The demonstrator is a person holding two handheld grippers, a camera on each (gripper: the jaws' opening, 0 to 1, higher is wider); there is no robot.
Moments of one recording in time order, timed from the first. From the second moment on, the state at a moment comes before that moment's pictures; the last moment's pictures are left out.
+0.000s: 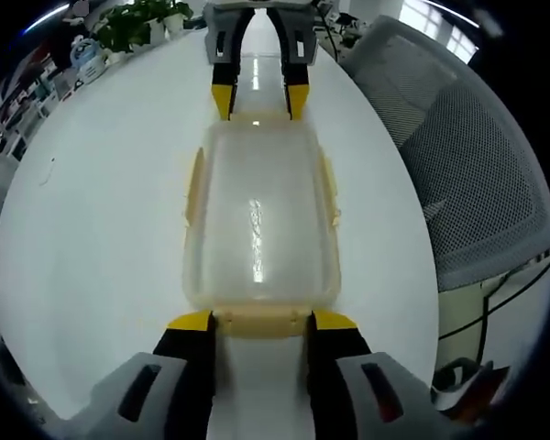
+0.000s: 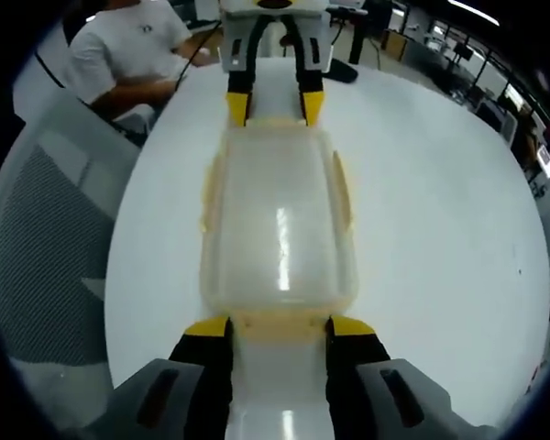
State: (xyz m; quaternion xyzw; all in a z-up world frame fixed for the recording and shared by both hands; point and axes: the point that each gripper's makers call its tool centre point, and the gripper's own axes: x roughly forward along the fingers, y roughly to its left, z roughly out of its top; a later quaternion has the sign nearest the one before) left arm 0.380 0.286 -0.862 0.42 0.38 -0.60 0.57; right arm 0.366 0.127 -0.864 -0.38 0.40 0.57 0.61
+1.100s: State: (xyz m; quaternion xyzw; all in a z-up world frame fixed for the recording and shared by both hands) left arm 0.379 0.278 -0.824 0.42 0.38 -0.59 0.57; right arm 0.368 0.120 -0.822 -0.38 0.38 0.58 0.62
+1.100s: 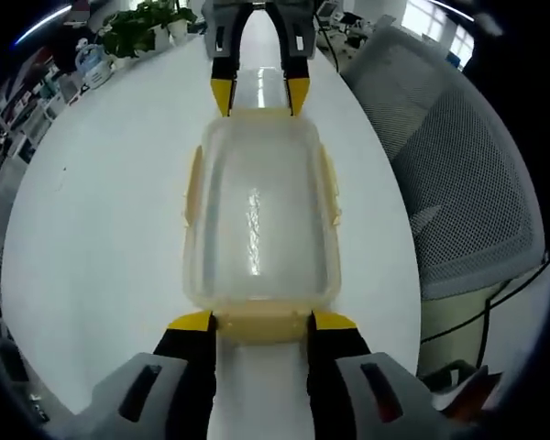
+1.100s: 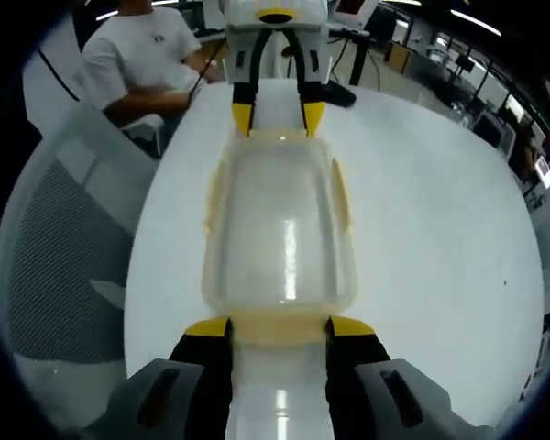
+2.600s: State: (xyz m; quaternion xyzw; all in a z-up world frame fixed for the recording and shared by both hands) left arm 0.394 0.173 -0.780 0.44 0.35 -0.60 0.57; right arm 0.375 0.015 -0.777 -0.39 0.38 0.56 0.63
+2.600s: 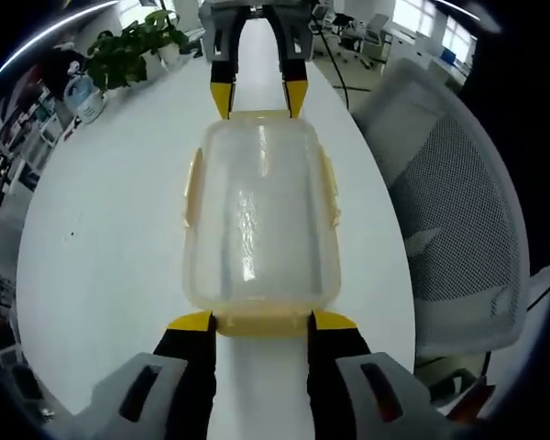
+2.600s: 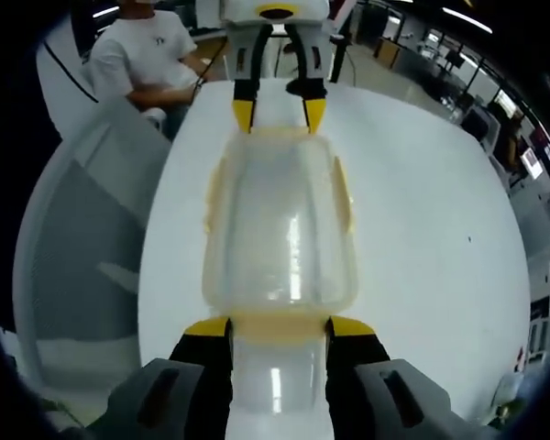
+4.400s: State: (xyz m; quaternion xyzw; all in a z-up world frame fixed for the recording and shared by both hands) left arm 0.383 0.108 -0.785 0.43 0.35 -0.62 0.56; right arm 0.361 -0.048 -0.785 -0.38 0.40 0.54 0.63
